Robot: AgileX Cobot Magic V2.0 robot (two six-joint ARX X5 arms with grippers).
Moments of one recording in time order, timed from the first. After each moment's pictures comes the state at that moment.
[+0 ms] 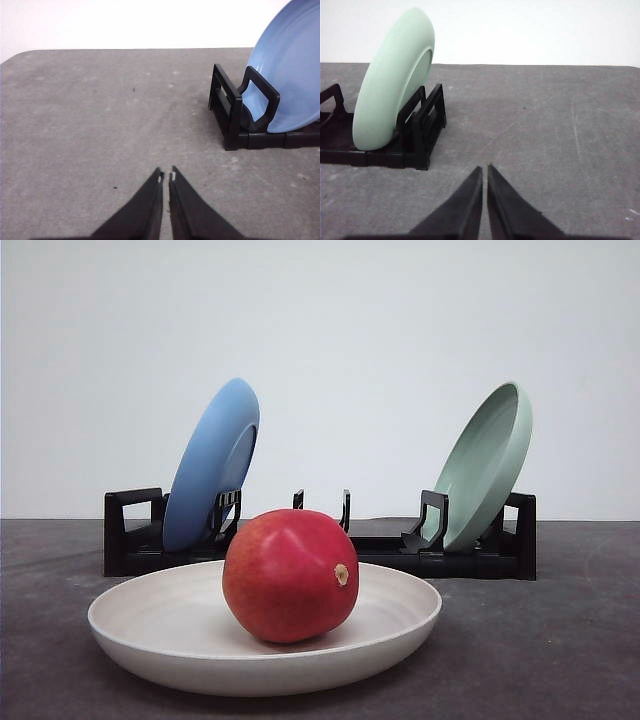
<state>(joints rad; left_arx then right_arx) -0.02 0.00 0.02 -0.19 0.02 0.02 0.05 0.00 0.01 -0.11 -0.02 0.06</state>
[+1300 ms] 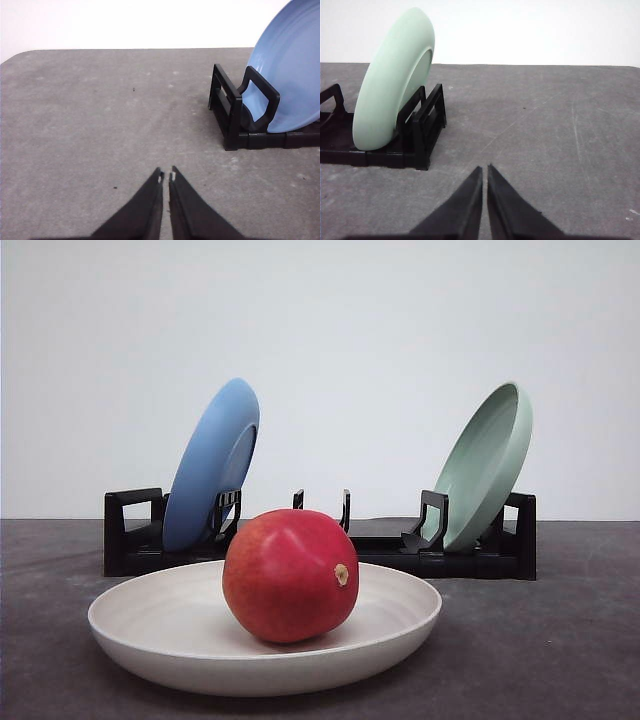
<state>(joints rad) -0.02 0.00 0.02 -0.19 0.02 0.02 0.05 0.00 0.01 -0.11 -0.02 0.06</state>
